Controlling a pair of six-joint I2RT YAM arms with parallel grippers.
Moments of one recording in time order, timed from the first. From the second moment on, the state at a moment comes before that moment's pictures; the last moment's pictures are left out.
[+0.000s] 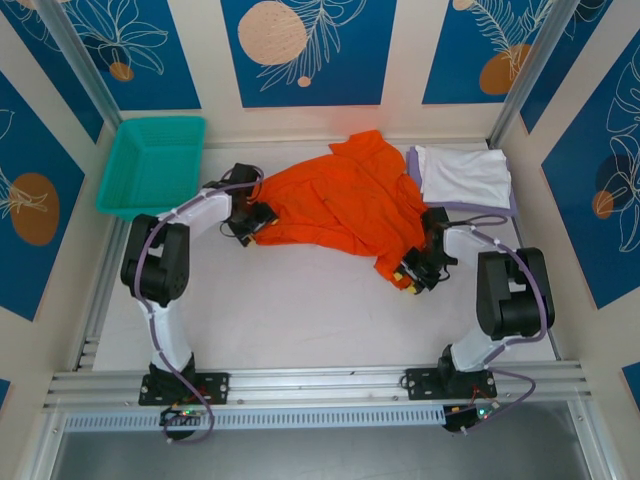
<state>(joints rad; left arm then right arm) -0.30 1.96 1.41 -0.67 0.17 -0.97 0.08 1.58 0.83 -0.77 -0.33 0.86</state>
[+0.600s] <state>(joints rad) -0.28 2.02 1.47 -0.68 0.17 -0.95 0.10 1.56 0.79 -0.78 -0.32 0.93</state>
